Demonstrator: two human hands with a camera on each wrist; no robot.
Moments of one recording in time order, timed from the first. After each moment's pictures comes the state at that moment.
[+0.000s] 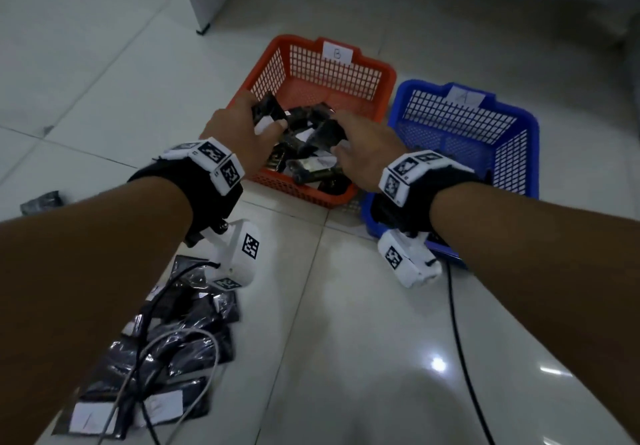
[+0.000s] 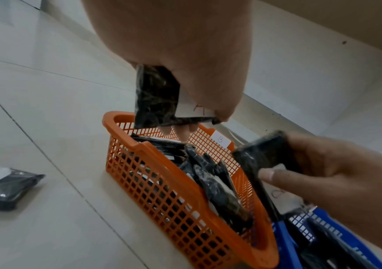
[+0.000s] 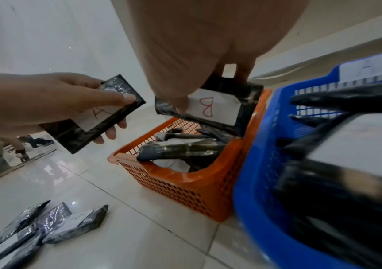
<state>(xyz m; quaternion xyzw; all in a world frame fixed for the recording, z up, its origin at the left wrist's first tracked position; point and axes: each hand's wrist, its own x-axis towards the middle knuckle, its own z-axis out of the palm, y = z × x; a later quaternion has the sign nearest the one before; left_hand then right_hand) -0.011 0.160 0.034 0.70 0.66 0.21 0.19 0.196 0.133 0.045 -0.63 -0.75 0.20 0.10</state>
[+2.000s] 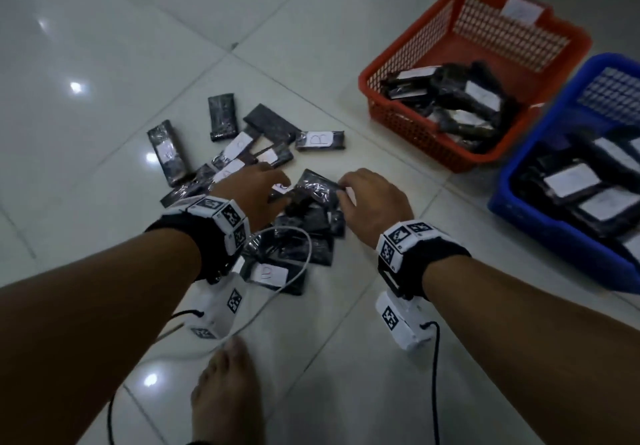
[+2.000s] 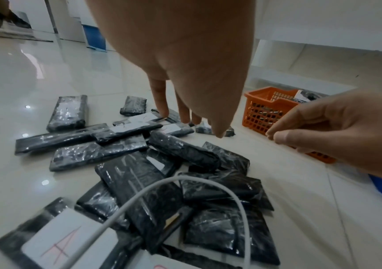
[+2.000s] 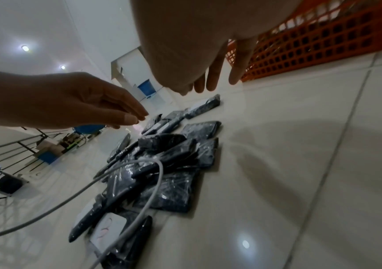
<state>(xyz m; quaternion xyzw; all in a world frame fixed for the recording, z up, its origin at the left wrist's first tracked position) -0.162 -0.049 0.001 0.67 0.73 -0.03 0.17 0.052 -0.005 -0.033 -0.49 -0.83 0.22 0.13</state>
